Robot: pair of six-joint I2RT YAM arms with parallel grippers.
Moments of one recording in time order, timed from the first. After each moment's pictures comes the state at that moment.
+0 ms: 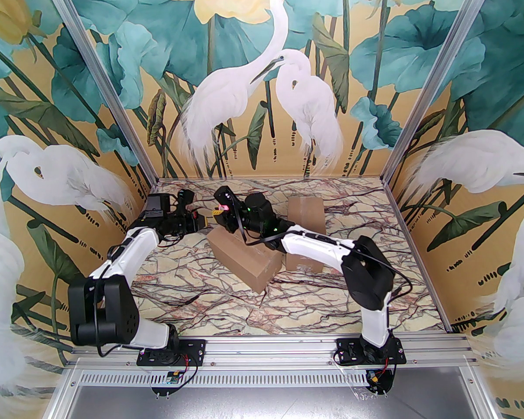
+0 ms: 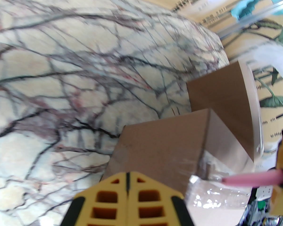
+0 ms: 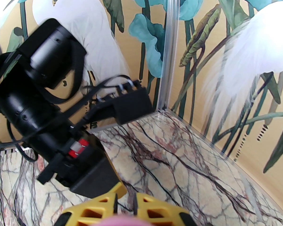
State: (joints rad) left arm 0.09 1.41 1.04 -0.45 0.59 -0.12; right arm 0.85 1.99 1.52 0.30 -0.28 -0.08
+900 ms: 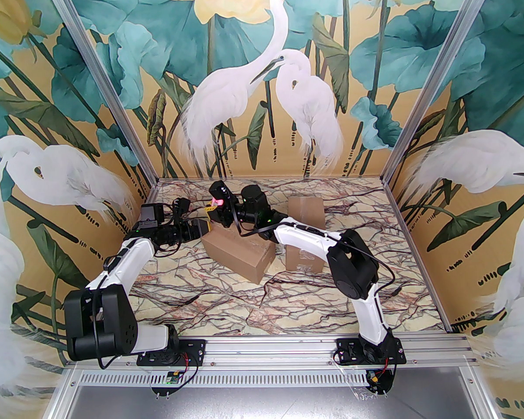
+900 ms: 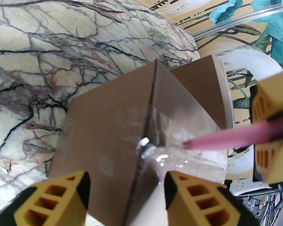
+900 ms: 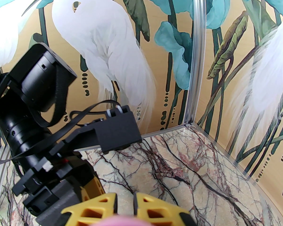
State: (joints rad) left arm 0.13 1.41 0.92 -0.41 0.82 -0.20; right arm 0.82 2.09 1.64 0.30 -0.46 -0.07
